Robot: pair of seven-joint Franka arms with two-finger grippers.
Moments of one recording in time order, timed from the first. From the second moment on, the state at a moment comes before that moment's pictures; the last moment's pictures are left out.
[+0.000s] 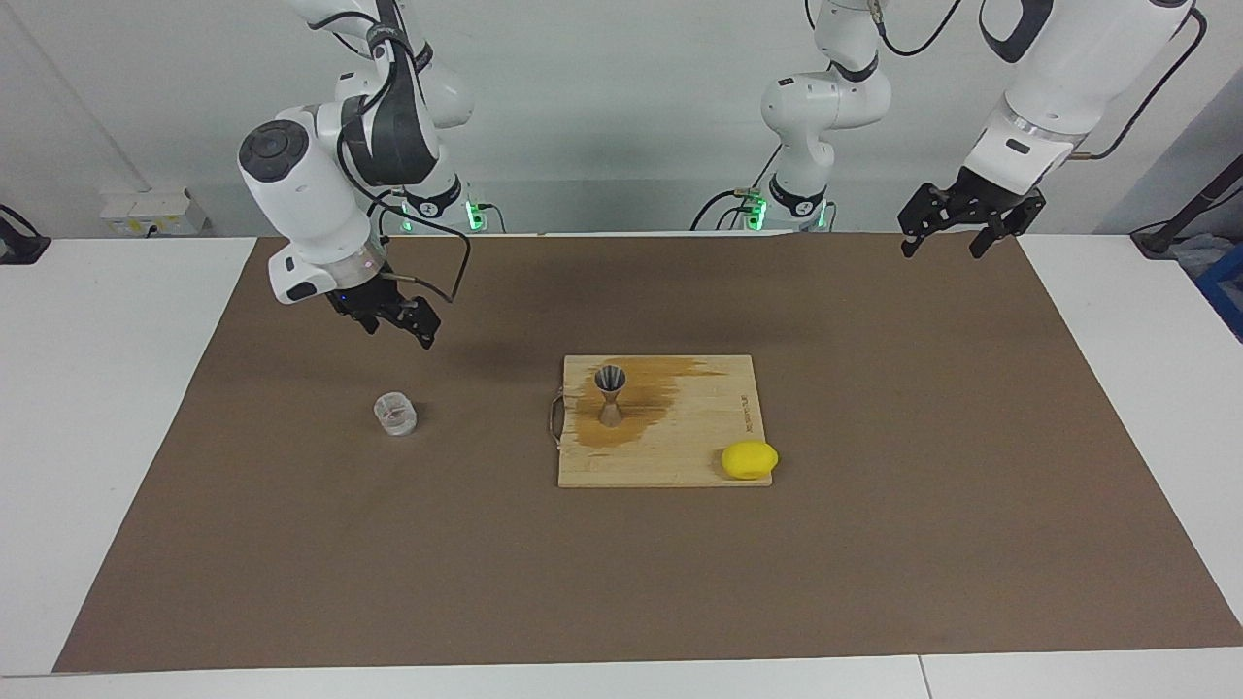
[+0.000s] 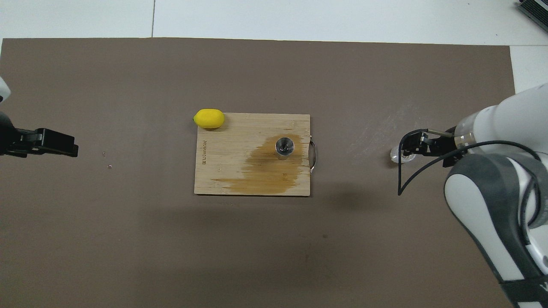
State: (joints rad) left arm 0.06 -0.08 -0.13 -1.64 -0.05 1.54 -0.01; right arm 0.00 -0.03 0.08 -1.89 0.03 1.85 0.35
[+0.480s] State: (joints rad) left arm 0.06 -0.08 -0.14 -1.64 -0.05 1.54 -0.01; right arm -0.01 -0.03 0.07 -1.63 -0.03 1.67 0.30
